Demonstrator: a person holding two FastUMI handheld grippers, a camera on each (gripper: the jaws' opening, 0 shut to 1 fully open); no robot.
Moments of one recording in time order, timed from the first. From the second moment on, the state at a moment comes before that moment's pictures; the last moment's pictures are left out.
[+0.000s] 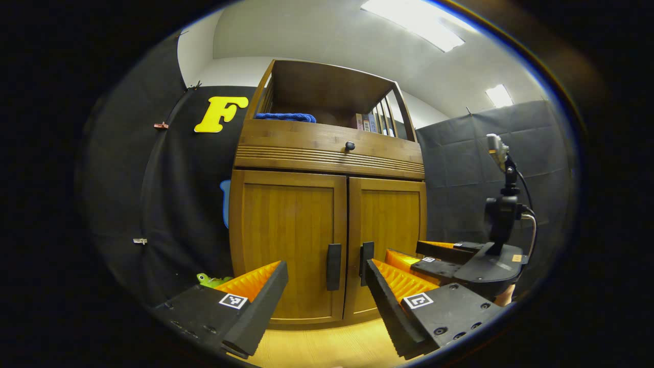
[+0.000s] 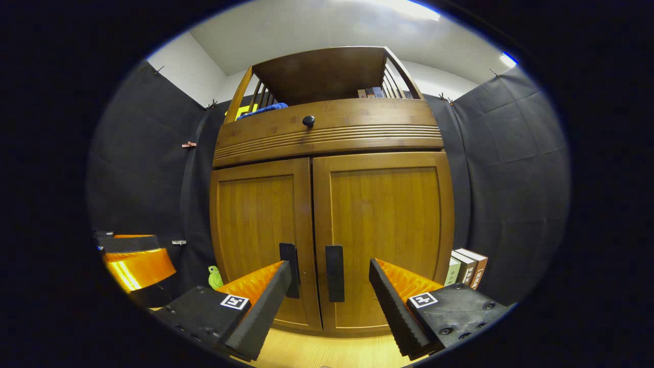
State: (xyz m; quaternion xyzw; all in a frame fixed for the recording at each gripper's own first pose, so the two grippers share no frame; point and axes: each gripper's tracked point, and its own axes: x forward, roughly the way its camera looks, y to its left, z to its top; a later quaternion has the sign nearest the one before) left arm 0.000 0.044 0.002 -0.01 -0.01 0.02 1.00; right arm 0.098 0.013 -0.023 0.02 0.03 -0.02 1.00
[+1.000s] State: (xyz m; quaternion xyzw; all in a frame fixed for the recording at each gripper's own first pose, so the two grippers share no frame) left arm 0.002 0.086 -0.009 0.00 0.00 0.05 1.00; right arm 0.207 -0.008 -0.097 0.02 0.08 -0.08 0.99
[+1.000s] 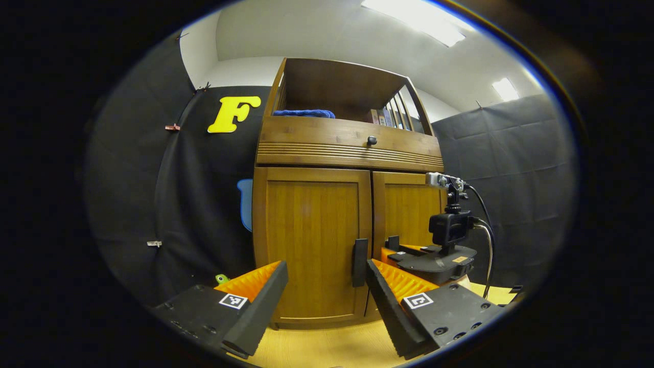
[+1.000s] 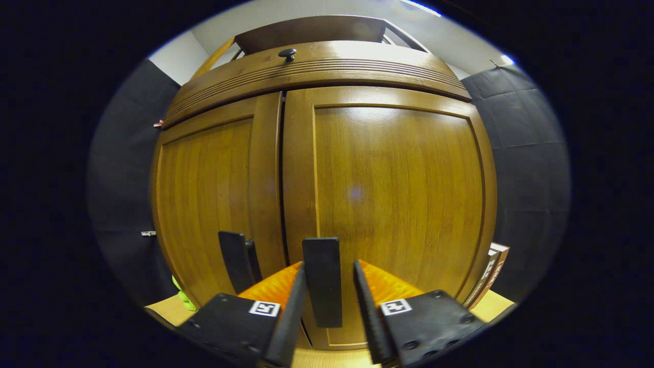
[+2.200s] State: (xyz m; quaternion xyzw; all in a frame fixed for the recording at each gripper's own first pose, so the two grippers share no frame) left arm -0.009 0.010 -0.008 -0.03 0.01 0.03 1.00; right arm 0.069 -0.031 -0.062 -0.01 0.10 0.02 0.99
